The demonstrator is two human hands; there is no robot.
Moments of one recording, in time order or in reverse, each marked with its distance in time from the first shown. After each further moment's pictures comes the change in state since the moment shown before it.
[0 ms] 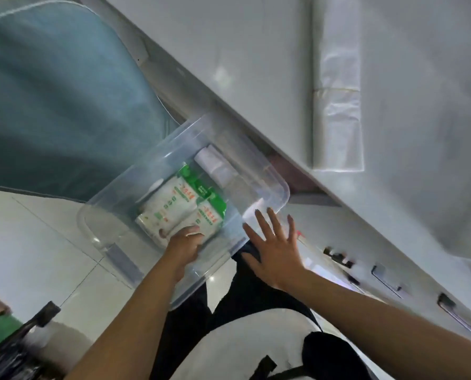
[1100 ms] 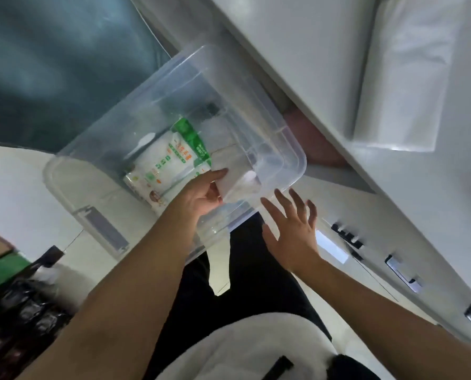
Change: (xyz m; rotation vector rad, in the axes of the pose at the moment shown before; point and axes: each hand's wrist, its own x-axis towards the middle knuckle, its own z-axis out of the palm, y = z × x) left_hand 0.080 0.041 0.052 -0.747 -0.246 -0.271; right_hand 0.019 0.039 0.047 0.350 0.133 0.089
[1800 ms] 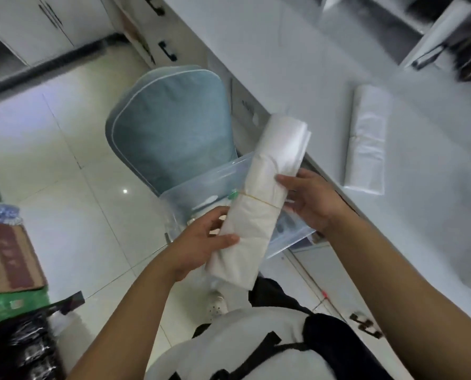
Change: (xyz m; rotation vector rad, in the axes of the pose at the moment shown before) left_hand -0.315 -0.063 -0.070 0.779 -0.160 0.818; right_hand -0.041 -0.160 -0.200 1.432 -0.193 -0.070
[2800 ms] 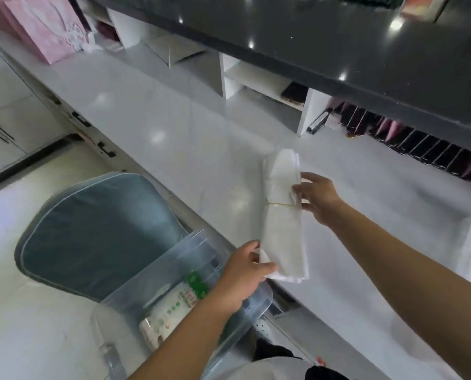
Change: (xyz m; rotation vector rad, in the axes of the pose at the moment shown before) left_hand 0.187 0.092 0.198 0.230 0.002 0.036; right_hand 0.075 -0.146 -0.224 -0.033 0.471 -0.180
